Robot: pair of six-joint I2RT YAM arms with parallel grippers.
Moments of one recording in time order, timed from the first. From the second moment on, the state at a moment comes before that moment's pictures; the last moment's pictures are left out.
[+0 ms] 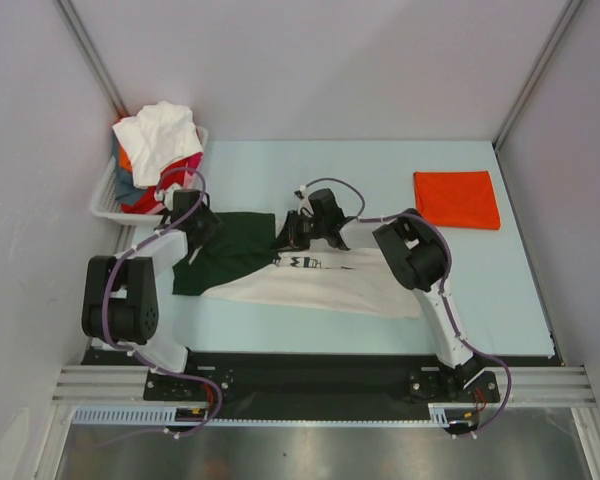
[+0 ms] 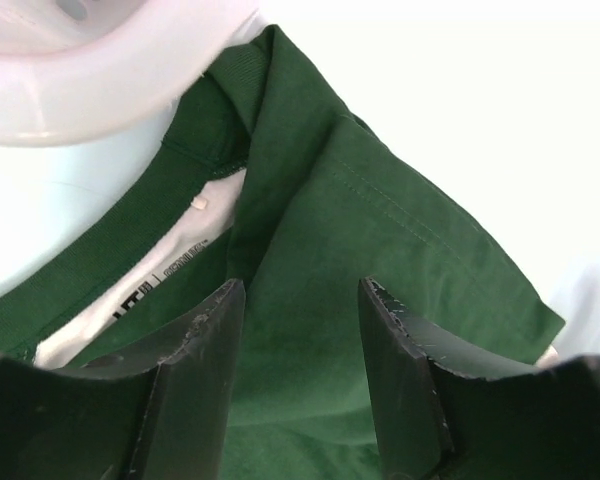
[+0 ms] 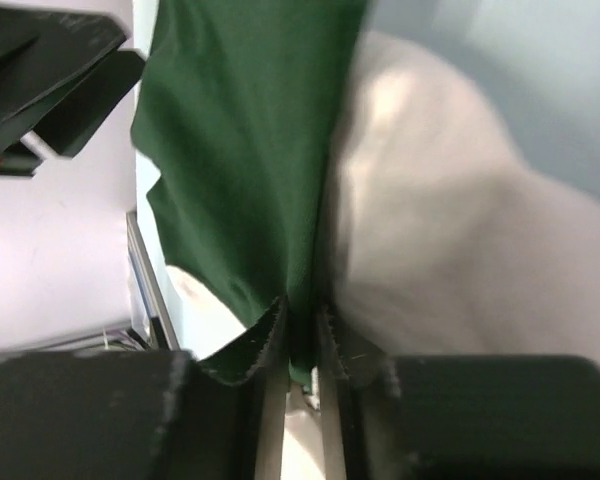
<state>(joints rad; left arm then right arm) -0.04 1.59 0.87 -0.06 -0.14 -0.71 0.63 2.33 1.47 0.28 -0.67 0.83</state>
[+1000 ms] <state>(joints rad) -0.04 1.51 0.82 -0.06 -0.12 -0.69 0.62 2.30 1.53 0.32 -0.75 0.81</state>
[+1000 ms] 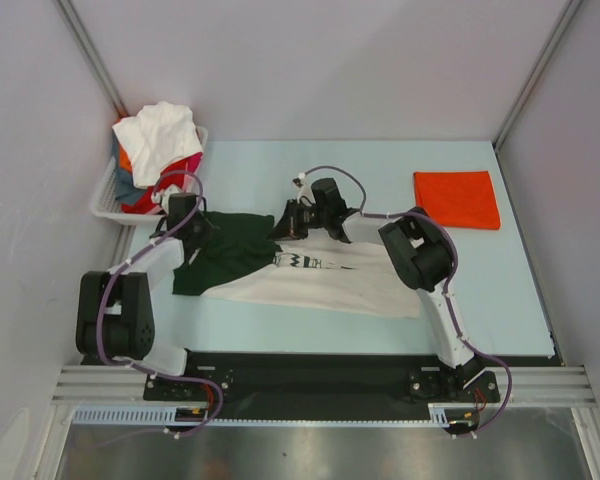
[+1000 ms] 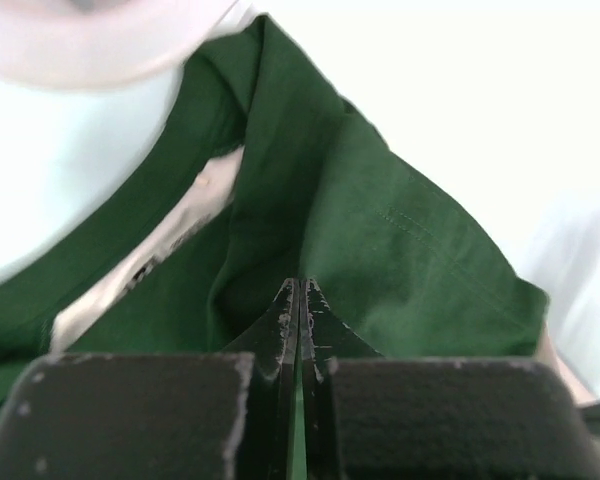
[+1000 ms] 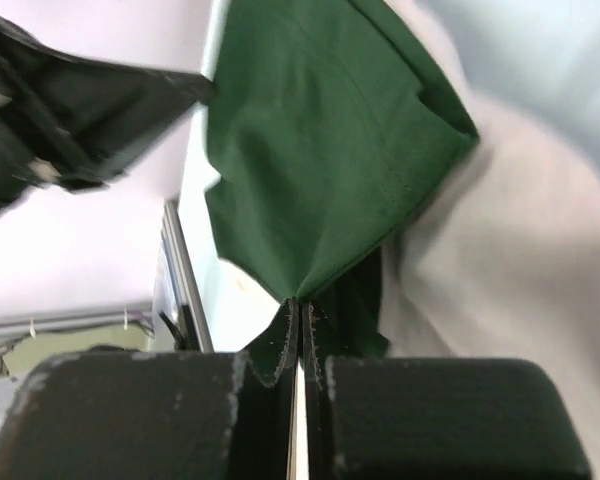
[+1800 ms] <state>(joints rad) -0.04 1.26 0.52 -0.07 -0.01 -0.68 0.68 2.10 1.25 0.24 -0.77 0.65</state>
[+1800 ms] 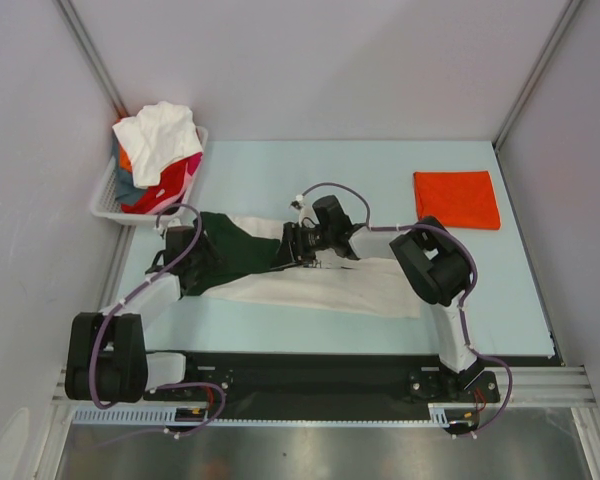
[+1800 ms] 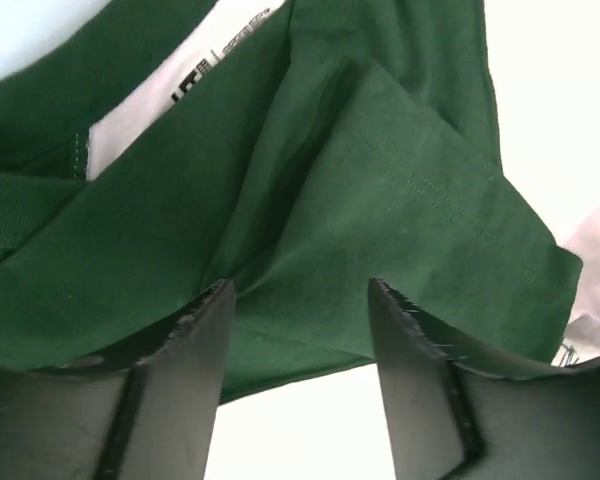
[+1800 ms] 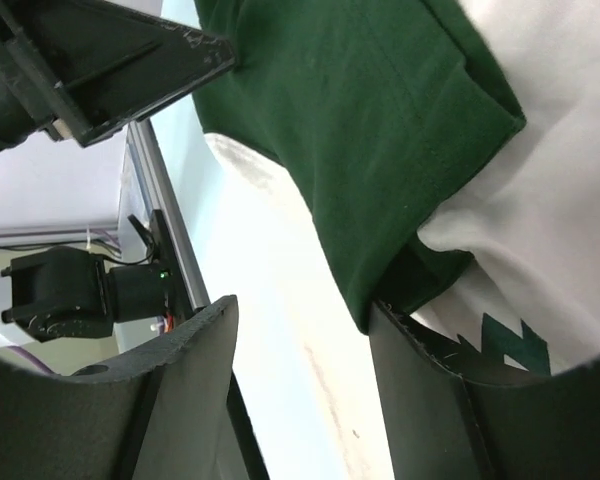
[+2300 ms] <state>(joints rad) -0.04 1.37 0.71 -0.08 -0.05 -0.68 0.65 2.15 1.50 0.14 -0.65 0.65</state>
